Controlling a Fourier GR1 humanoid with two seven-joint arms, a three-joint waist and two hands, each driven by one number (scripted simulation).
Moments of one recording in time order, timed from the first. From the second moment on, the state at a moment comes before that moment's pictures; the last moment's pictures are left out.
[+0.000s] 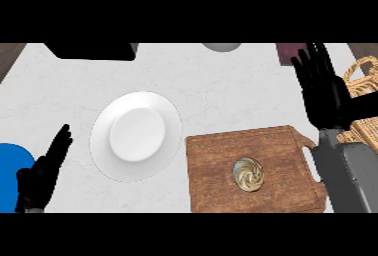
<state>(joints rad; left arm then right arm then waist) 0.06 0.55 -0.27 -1.38 0.31 0.29 -0.14 -0.41 -0.25 0.01 -1.44 -0.48 -0.19 0.02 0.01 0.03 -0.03</state>
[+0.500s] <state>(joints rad) -0.10 0.53 -0.23 -1.38 0.37 0.25 -0.01 -0.52 -0.40 0.16 -1.48 -0.34 0.23 -0.22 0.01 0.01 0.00</state>
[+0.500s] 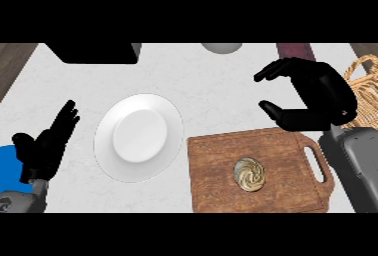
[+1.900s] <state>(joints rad) -0.21 0.53 -0.17 -1.33 0.39 0.21 0.11 -0.81 -0.58 0.34 -1.93 0.02 0.51 0.87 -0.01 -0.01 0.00</state>
